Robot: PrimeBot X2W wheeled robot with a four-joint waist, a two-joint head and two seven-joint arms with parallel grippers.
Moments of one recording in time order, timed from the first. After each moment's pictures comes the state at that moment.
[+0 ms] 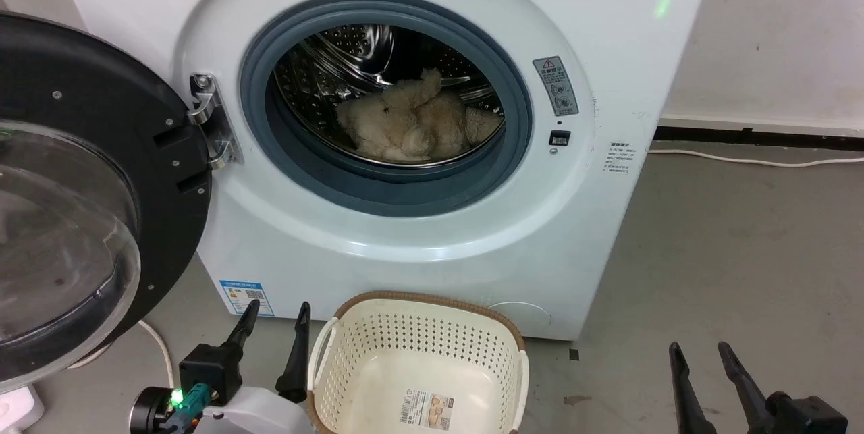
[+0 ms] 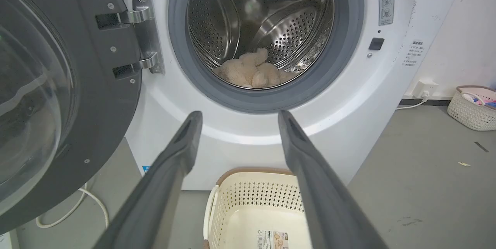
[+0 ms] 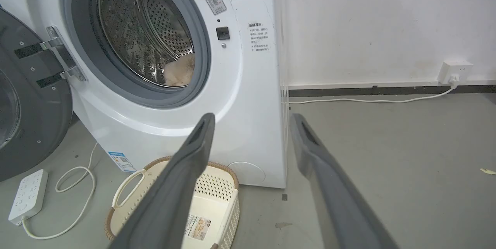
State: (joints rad) left arm -0.08 0.27 -0.30 0.25 -0.37 0.09 -0.24; right arm 0.12 -0.05 -0.03 0.16 0.18 0.13 -0.25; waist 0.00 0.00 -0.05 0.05
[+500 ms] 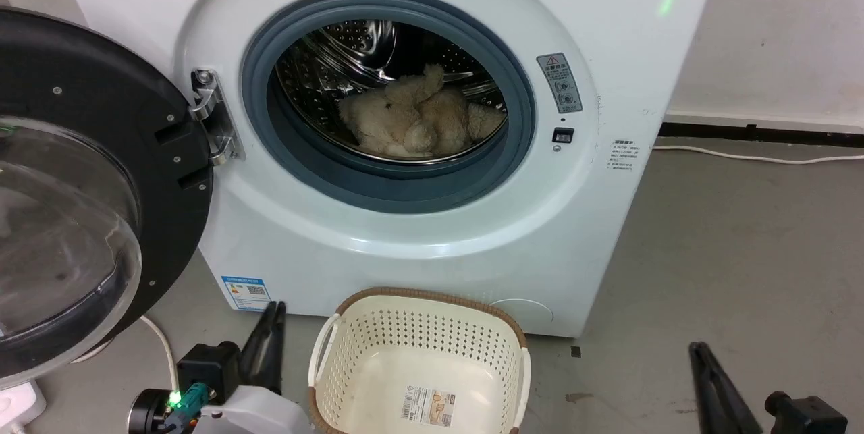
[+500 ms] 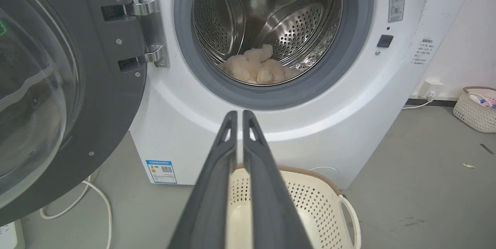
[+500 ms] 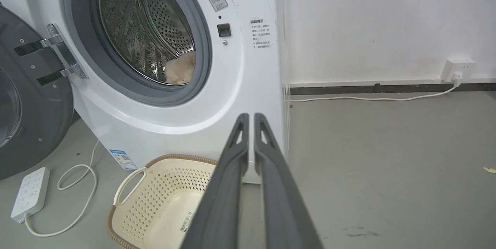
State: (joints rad) left arm -0.09 0.27 -0.29 0.26 -0.38 0.10 -0.24; right arm 0.12 -0.05 -0.03 0.16 0.18 0.13 -0.25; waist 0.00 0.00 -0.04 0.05
